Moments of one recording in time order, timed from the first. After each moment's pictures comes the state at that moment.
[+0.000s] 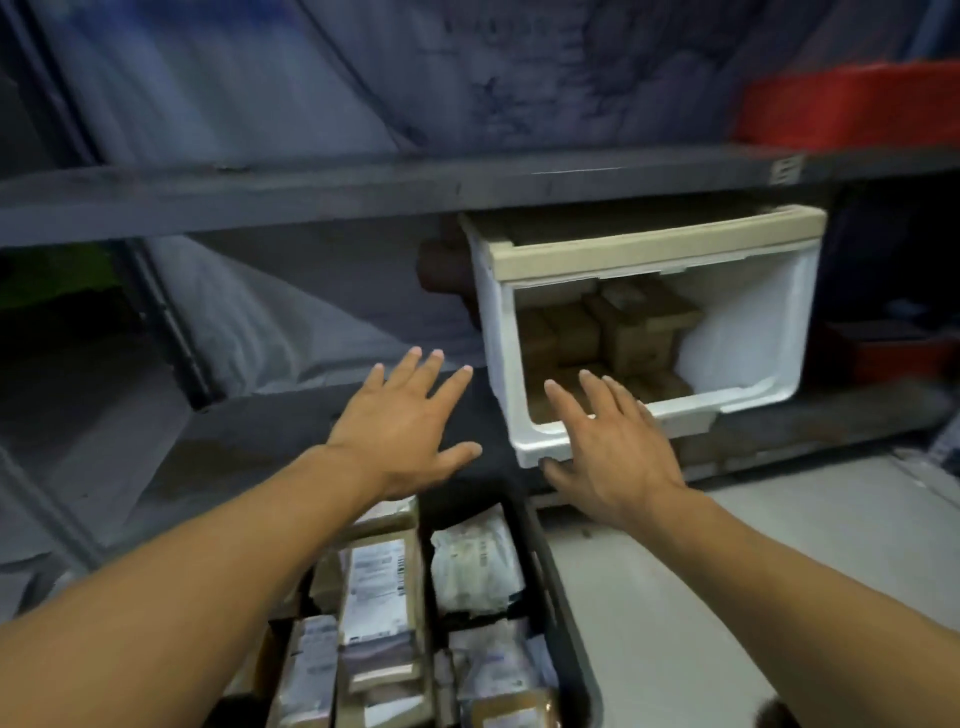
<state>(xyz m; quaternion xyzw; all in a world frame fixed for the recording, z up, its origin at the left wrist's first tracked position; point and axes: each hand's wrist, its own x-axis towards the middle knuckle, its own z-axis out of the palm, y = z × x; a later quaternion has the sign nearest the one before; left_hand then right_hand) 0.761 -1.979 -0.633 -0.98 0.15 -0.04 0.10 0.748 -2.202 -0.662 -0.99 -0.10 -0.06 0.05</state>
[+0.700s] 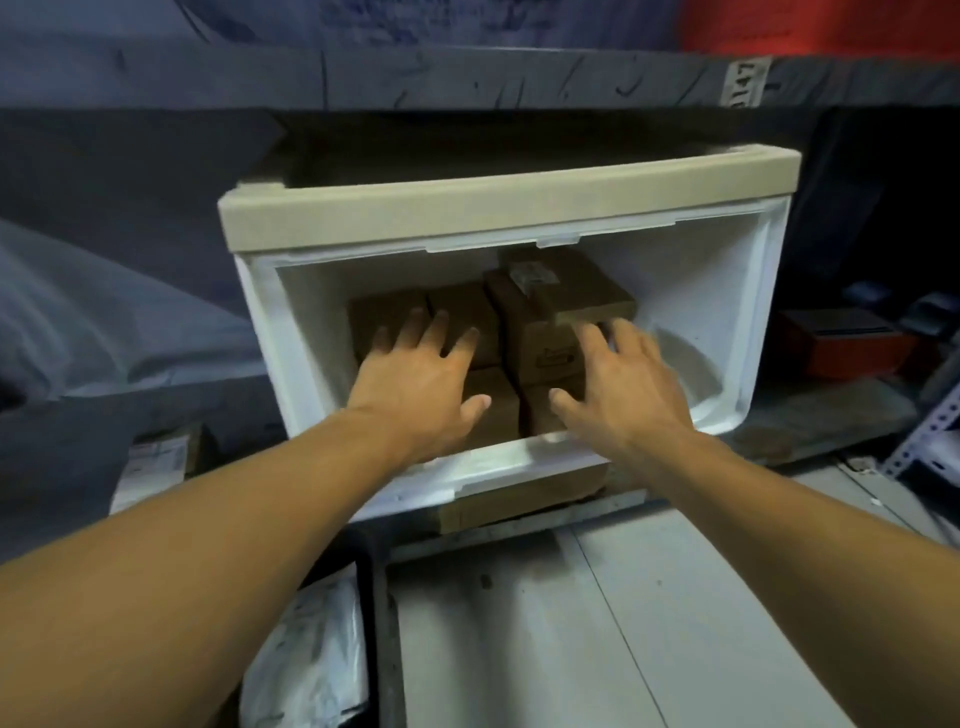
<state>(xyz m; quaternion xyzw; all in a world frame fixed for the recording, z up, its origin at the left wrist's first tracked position) 0.952 -2.175 -0.696 -0.99 0.13 -0.08 0.05 0.935 -2.376 -0.697 -0.99 0.00 -0.10 0.11</state>
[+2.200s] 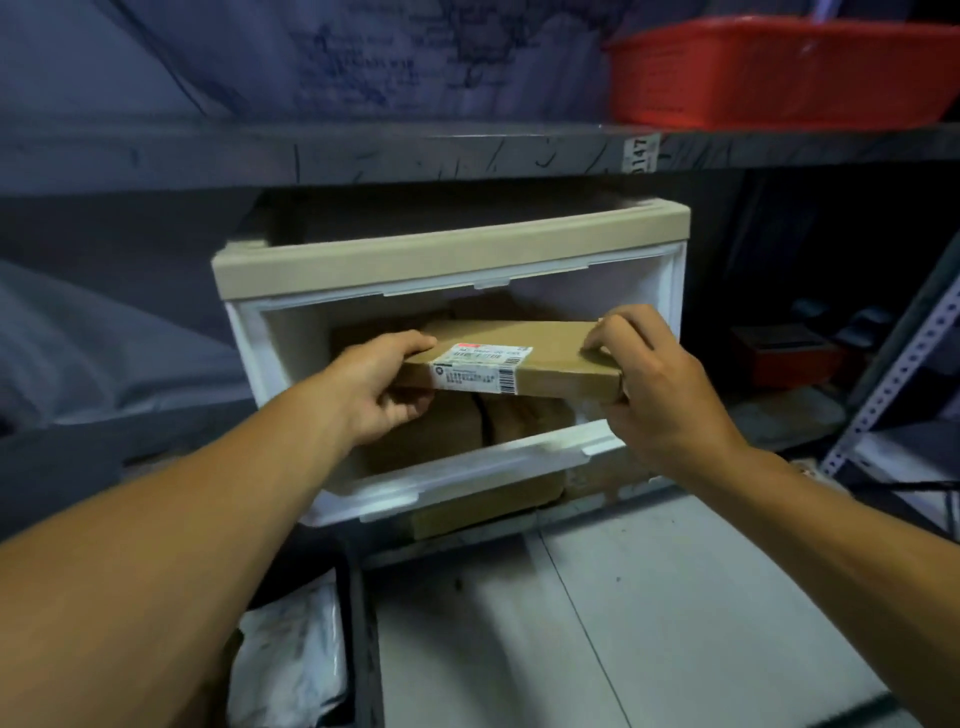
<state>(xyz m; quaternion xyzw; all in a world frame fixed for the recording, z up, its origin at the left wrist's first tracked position) 0.935 -2.192 -0.640 -0.62 -0.15 0.13 -0.76 0.875 -2.443 -0.657 -0.92 -0.19 -0.29 0.17</state>
